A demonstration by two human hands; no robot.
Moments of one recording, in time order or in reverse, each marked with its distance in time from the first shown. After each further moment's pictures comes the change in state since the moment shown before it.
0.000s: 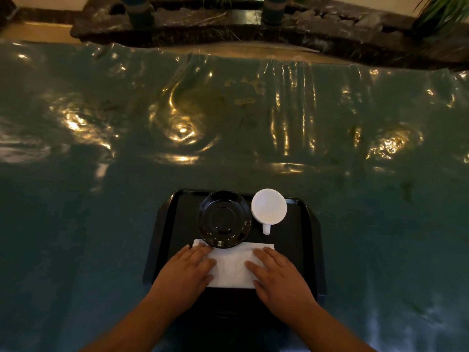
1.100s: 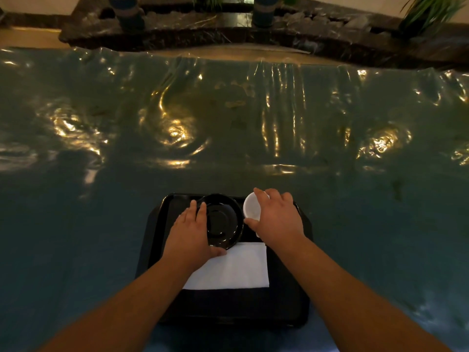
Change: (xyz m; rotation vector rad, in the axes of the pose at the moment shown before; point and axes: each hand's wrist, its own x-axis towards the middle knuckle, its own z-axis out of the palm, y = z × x) left_hand 0.088 0.011 -0.039 -0.184 -0.038 -0.420; right_hand 0.107 0.030 -0.092 0.031 0.117 0.428
